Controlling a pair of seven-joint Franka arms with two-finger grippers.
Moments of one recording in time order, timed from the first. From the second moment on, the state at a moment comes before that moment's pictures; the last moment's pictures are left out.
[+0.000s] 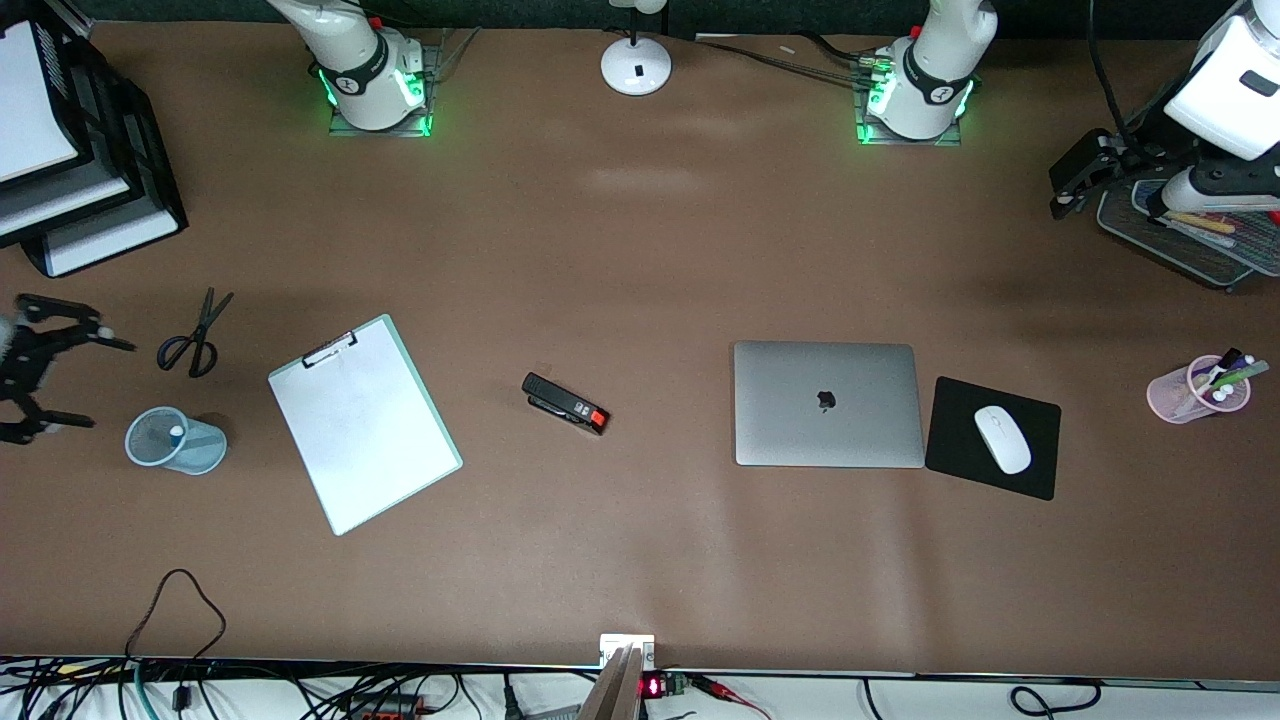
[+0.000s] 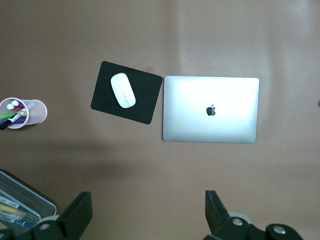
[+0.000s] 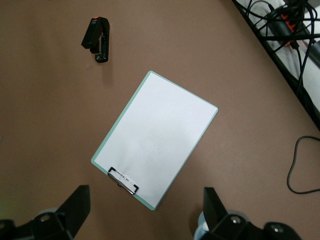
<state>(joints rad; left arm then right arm) 0.06 -0.06 -0.19 -1.55 0.02 1.52 -0.16 -0.08 0.53 -0.13 -1.10 0.37 1.52 -1.25</state>
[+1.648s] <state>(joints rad) 0.06 -0.06 -0.18 -1.55 0.02 1.49 -0.16 0.06 0.15 -0.15 -1.42 -0.01 1.42 -0.08</state>
